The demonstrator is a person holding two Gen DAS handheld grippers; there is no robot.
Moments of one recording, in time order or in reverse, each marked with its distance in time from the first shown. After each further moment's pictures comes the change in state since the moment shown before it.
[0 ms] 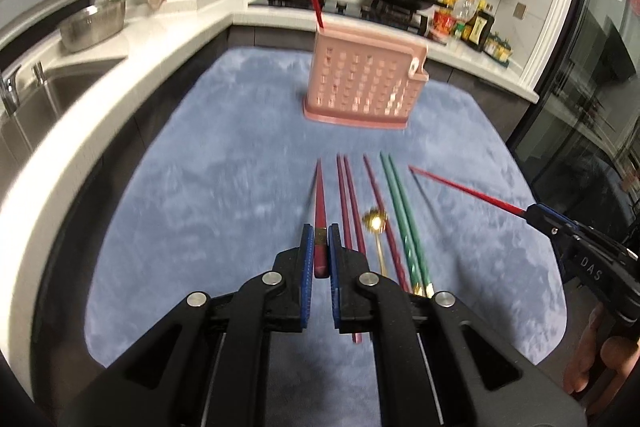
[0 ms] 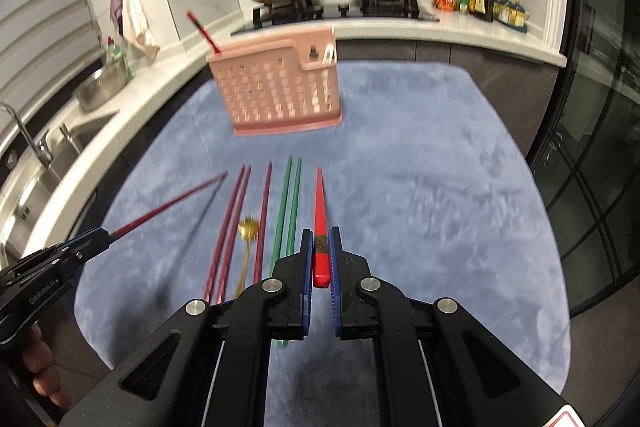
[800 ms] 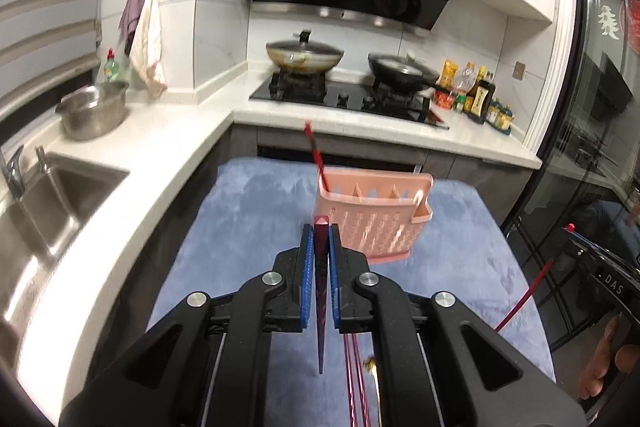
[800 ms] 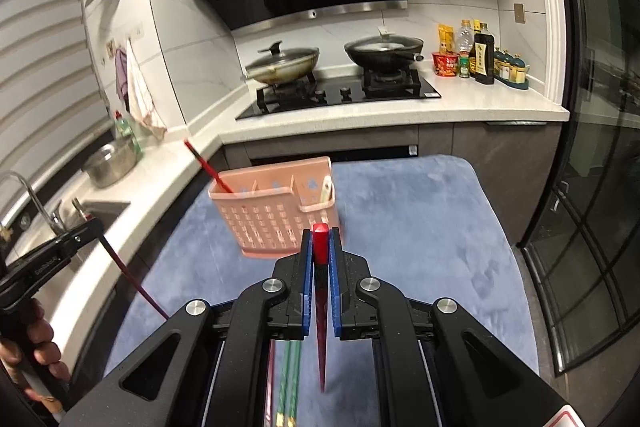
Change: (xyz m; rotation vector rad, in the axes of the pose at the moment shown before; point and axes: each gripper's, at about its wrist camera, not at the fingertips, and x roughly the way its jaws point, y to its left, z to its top) left arm -0.019 -0.001 0.137 0.034 -0.244 0.015; right arm -0.021 -0.022 0.120 0.046 -0.205 0.073
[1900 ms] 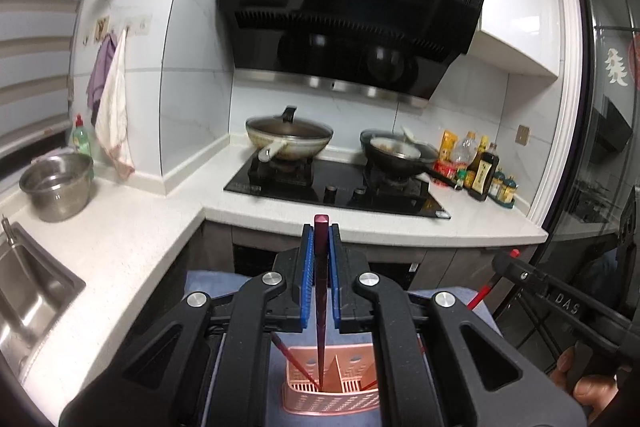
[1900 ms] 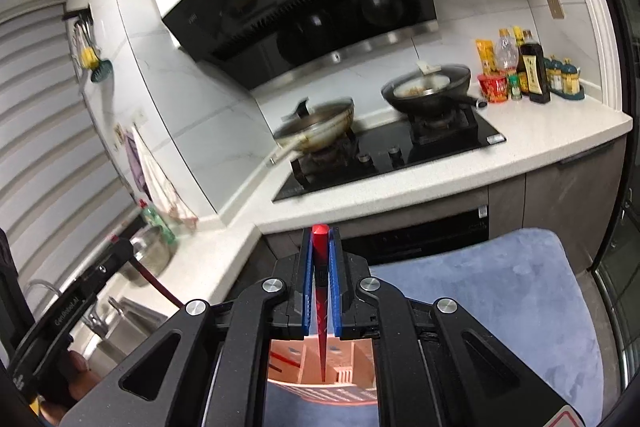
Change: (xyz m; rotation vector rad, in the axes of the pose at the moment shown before) left arm 0.102 -0.024 0.130 -0.013 -0.199 -0.019; right arm 0.139 0.009 0.135 0.131 -0.080 0.166
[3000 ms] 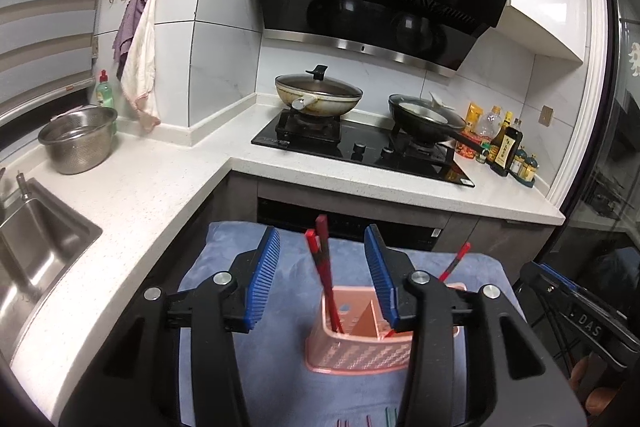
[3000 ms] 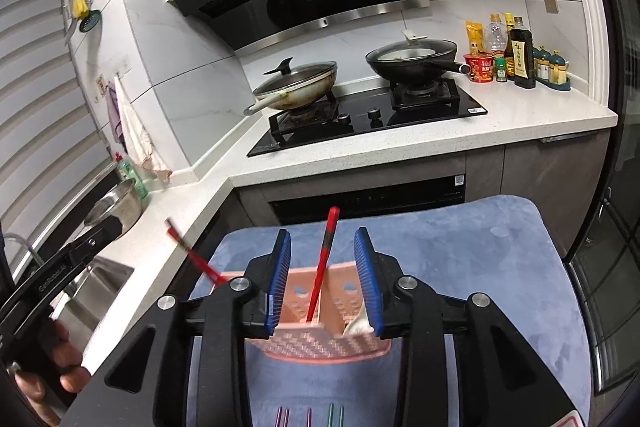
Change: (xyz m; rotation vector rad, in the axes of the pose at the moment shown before) left arm -0.012 0.028 -0.049 -0.050 0.108 0.074; right arm -0.014 0.005 -0.053 -0.074 0.073 -0.081
